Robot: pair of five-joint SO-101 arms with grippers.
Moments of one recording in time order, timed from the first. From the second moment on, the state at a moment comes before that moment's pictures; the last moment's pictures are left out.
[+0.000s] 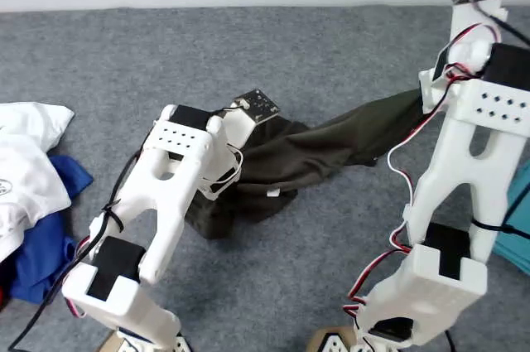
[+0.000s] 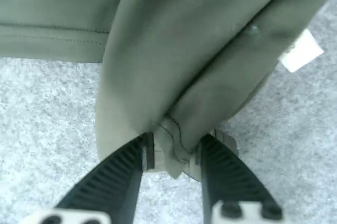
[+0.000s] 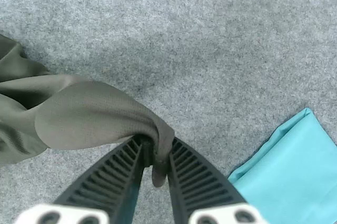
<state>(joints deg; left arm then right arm) 13.6 7.3 13.7 81.8 -23.9 13.4 11.8 -42.7 100.5 21.3</state>
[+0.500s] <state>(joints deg) 13.7 7.3 9.5 84.4 -24.0 13.4 11.8 -42.7 100.5 21.3</state>
